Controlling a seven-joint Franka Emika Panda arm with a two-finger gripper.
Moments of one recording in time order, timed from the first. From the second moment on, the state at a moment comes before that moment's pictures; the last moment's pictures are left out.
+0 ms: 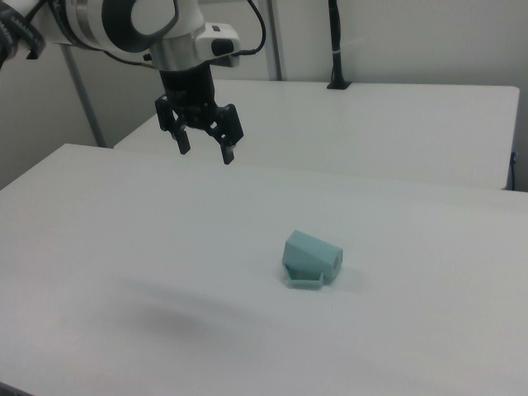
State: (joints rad) arm 0.20 -0.03 -0.17 -1.64 0.03 1.67 -0.05
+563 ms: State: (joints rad) arm 0.21 -0.06 -0.17 -1.64 0.02 1.67 -0.10
